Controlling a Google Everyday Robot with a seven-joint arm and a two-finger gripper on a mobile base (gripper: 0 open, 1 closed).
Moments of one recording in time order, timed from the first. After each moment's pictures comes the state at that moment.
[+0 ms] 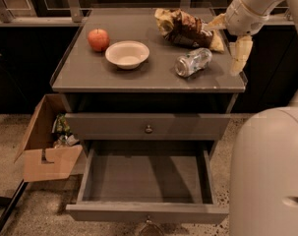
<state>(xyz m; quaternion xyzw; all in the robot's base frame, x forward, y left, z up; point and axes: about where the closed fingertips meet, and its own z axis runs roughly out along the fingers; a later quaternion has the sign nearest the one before) 0.690 -0.207 0.885 -0.79 0.58 0.01 0.19</state>
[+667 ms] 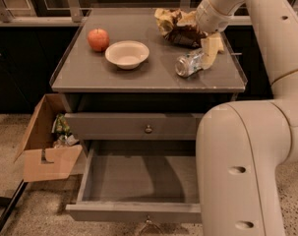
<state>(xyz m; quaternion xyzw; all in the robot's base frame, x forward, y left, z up) 0.747 -0.136 0.872 -0.82 0.52 0.00 0.22</state>
